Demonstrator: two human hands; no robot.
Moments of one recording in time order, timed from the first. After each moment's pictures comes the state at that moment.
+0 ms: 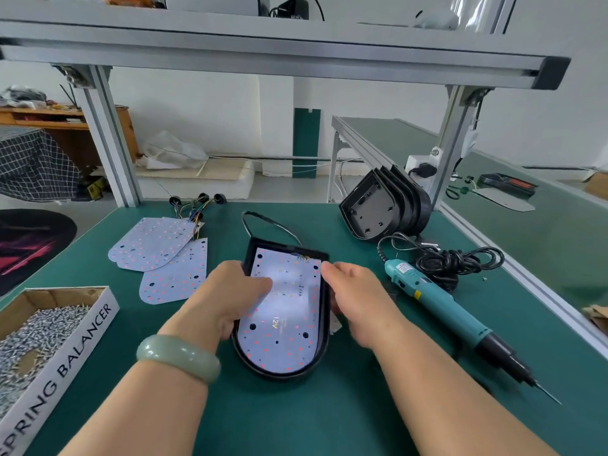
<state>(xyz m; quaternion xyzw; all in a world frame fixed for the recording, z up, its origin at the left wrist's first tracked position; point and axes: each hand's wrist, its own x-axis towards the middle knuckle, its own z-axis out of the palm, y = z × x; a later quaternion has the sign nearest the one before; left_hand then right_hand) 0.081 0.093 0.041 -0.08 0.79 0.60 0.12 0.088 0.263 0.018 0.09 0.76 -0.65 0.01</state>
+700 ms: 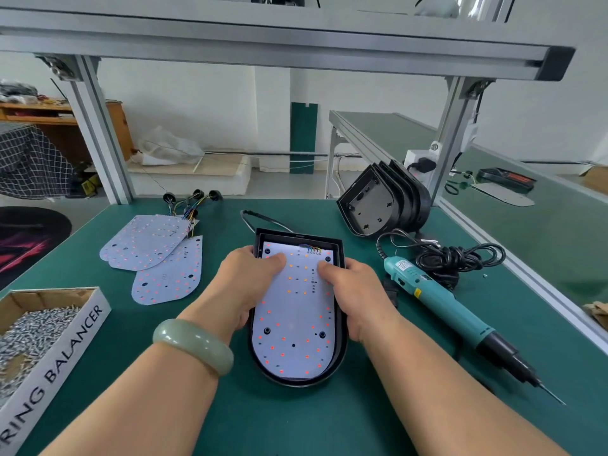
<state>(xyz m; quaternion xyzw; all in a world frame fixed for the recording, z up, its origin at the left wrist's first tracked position) 0.064 0.113 0.041 -0.07 0.76 0.64 0.06 0.080 0.261 0.019 0.13 0.66 -0.74 0.00</state>
